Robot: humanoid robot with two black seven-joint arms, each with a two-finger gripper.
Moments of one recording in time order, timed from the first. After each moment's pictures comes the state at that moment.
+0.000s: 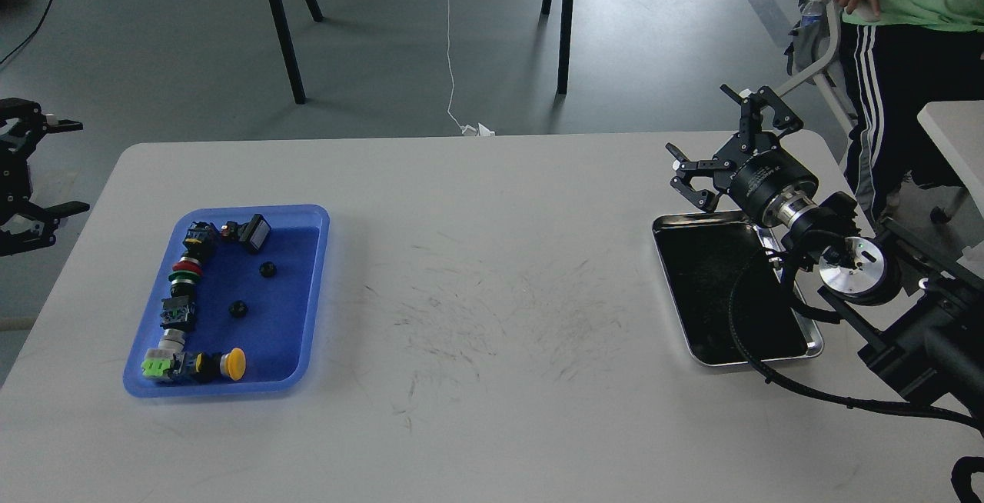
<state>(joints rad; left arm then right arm) -0.69 1.15 -0.59 -1.05 0.00 -0.49 0.39 0.61 -0.41 0.78 0.95 0.13 0.26 0.10</state>
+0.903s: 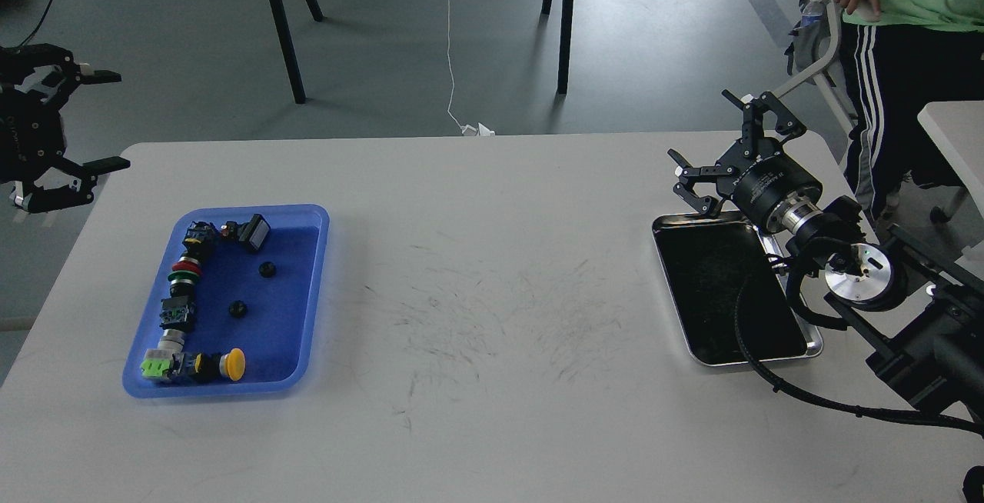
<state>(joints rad) -0.74 1.17 -0.65 -1.25 -0.02 -0.49 0.35 0.59 -0.43 0.78 0.98 0.12 0.26 0.10</state>
